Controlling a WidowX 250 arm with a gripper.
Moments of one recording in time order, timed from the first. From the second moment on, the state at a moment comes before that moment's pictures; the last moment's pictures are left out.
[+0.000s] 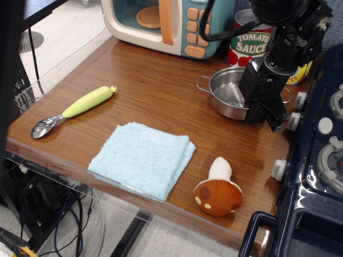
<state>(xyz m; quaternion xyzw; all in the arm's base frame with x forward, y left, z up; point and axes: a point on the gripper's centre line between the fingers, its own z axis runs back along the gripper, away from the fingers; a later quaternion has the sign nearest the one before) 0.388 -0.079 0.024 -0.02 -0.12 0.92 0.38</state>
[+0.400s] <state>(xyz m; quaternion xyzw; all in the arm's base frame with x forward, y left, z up) 0.397 -0.077 0.016 -0.01 -0.12 0.92 0.38</state>
